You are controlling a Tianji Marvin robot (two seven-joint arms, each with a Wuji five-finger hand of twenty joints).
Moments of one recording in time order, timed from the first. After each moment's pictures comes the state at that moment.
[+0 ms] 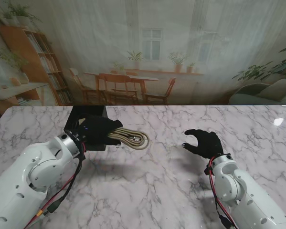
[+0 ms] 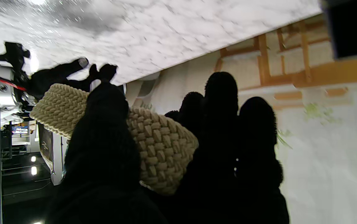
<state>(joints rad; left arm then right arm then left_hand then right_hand) 1.49 -1.05 -1.31 -1.77 1.01 -0.45 -0.09 -1.50 -1.10 1.23 -1.36 -0.80 -0.07 -0.25 1.05 -0.38 -0.03 -0.02 0.63 0.27 0.67 0.51 0.99 0.19 0.46 0.50 1.12 0.18 0.61 0.64 0.68 0.22 1.20 0.53 0.37 -0.37 0.74 -0.11 0.51 0.01 0.47 0.24 0.67 0.15 0.33 0.24 0.63 0.17 0.22 0.25 0.25 0.29 1.04 0.33</state>
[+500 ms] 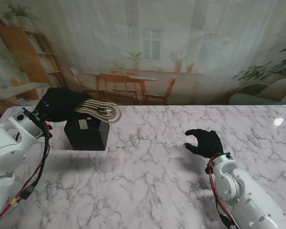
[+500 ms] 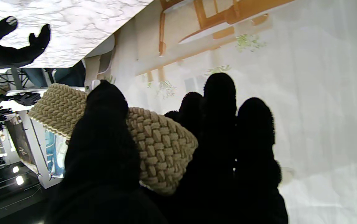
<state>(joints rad) 1.51 -1.04 -1.61 -1.88 1.06 -0.56 -0.09 -1.48 -1.10 1.22 -1.32 -0.85 -0.09 -0.29 1.05 -0.38 -0.03 -0.02 0.63 0.27 0.67 0.51 0.99 0.18 0.46 0.50 1.11 0.17 0.61 0.64 0.67 0.21 1.20 0.53 0.41 -0.41 0.83 -0.11 0.55 0.01 0.50 0.25 0.69 0.14 0.36 0.24 0.63 0.16 0.22 0.25 0.25 0.28 1.04 0.33</state>
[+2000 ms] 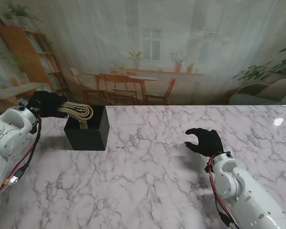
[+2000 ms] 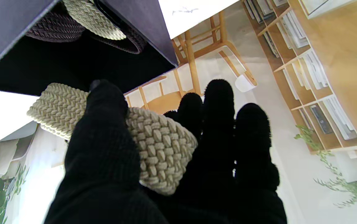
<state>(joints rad) 1.28 -0.98 -1.50 -1.47 1.25 -0.40 -0.15 -1.46 -1.11 1.22 -1.30 -0.82 -0.08 -0.28 1.05 -0.38 -0.03 -0.02 0.63 0.25 0.67 0.51 0.99 0.17 0.42 0.51 1.03 0.17 0.57 0.64 0.57 0.19 1.19 0.53 0.41 -0.41 0.84 -0.11 0.55 0.00 0.50 0.25 0.69 0.13 0.37 0.24 0.63 0.16 0.22 0.25 0.22 0.29 1.02 0.33</state>
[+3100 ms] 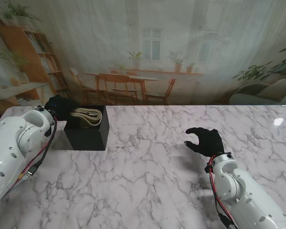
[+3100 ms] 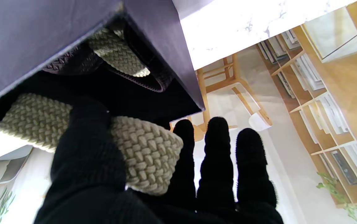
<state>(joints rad) 1.17 -0.99 -1.30 -1.35 1.18 -0.26 -0.24 -1.49 -1.11 1.23 -1.34 -0.82 -0.07 -0.29 0.93 -0.26 -0.05 -0.02 0.58 0.14 0.47 0.55 0.70 0.10 0.27 0.39 0.60 0.18 0.37 0.62 0.22 0.19 1.03 0.66 0.41 -0.40 0.82 -0.11 0.55 -0.01 0.50 0.25 0.69 0.13 0.37 0.26 0.63 0.16 0.22 0.25 0.17 0.32 0.97 0.33</state>
